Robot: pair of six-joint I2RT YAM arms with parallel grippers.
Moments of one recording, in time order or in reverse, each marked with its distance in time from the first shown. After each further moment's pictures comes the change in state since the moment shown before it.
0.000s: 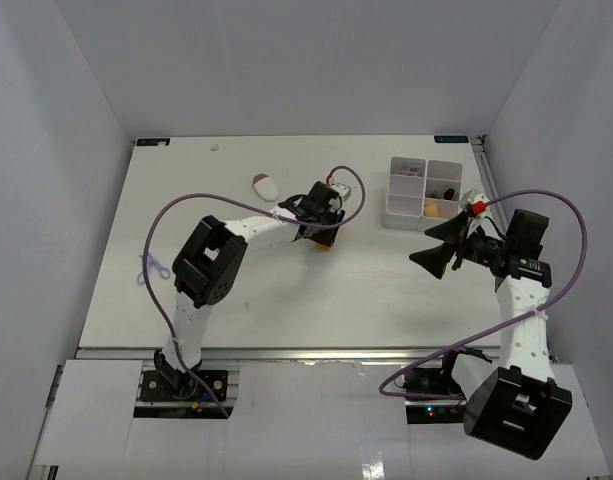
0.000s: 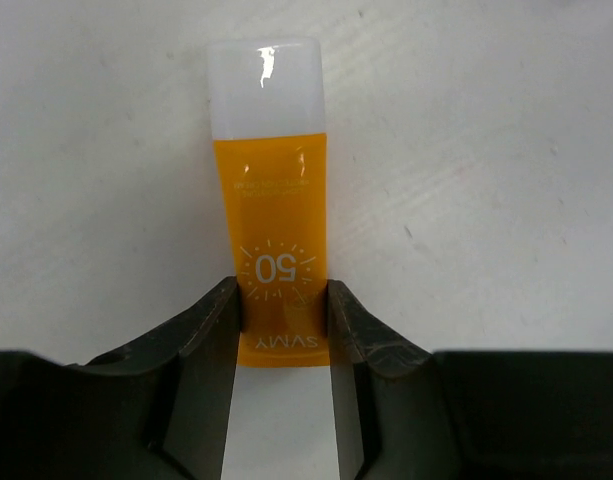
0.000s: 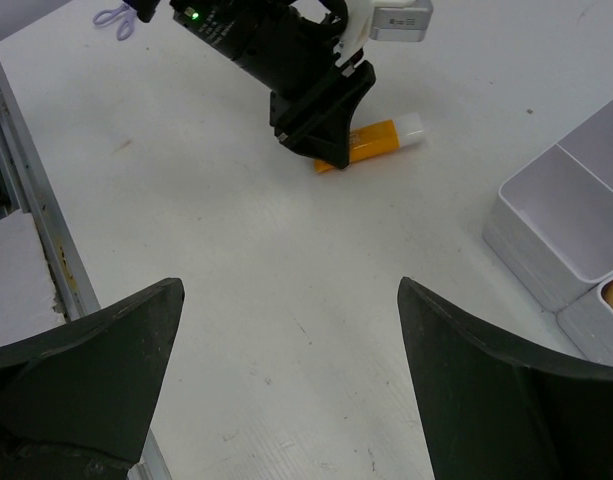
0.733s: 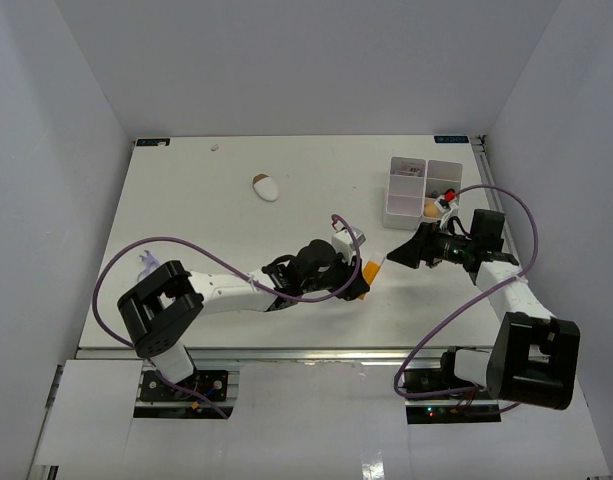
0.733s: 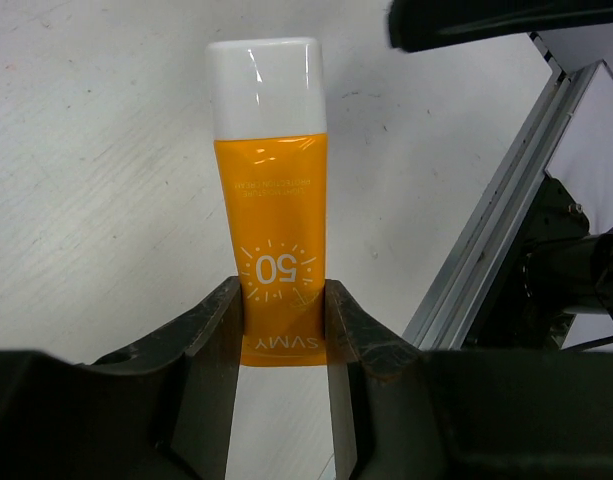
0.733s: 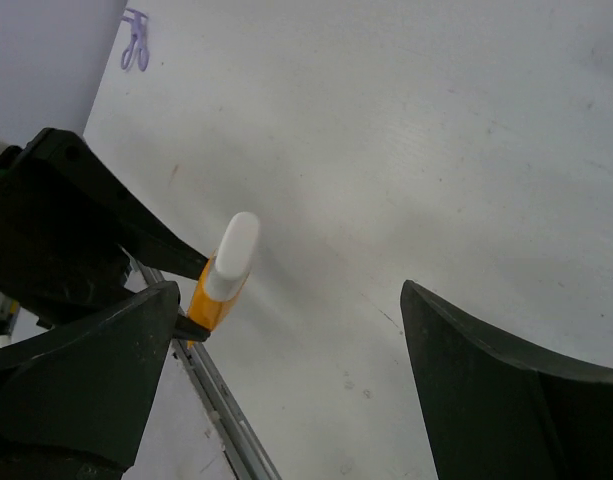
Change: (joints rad) left arm -0.292 -0.486 -0.667 0.620 0.149 -0.278; right arm 0.186 0.241 -0.137 0.353 0.197 0.592
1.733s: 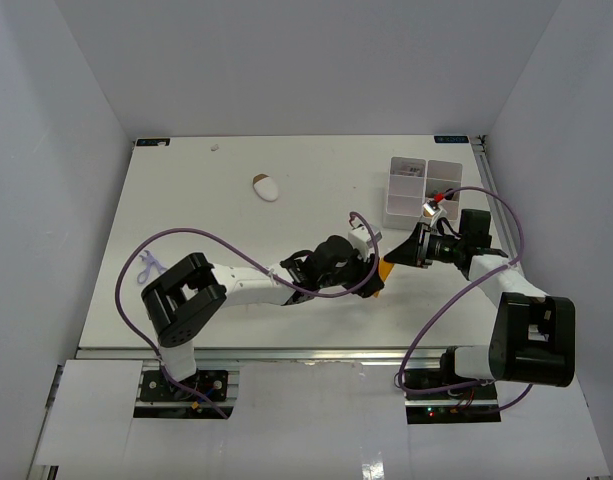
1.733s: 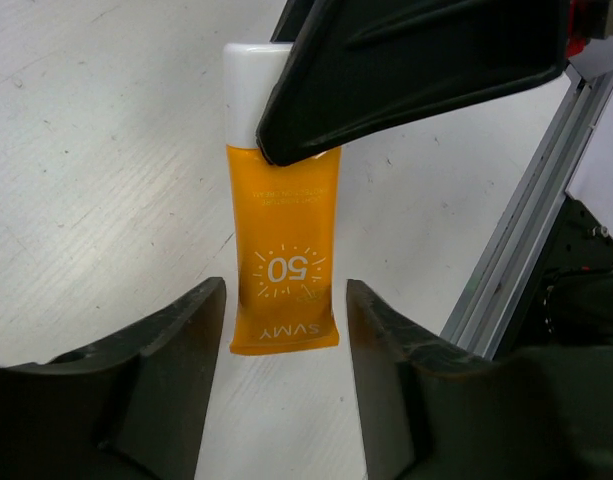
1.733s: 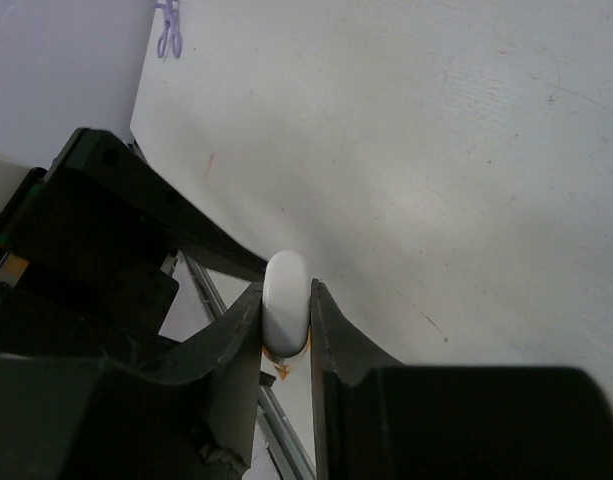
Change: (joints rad) left arm -0.027 0.143 0.144 -0.005 -0.019 0.039; right arm 0.062 0.122 0.002 0.053 -0.014 0.141
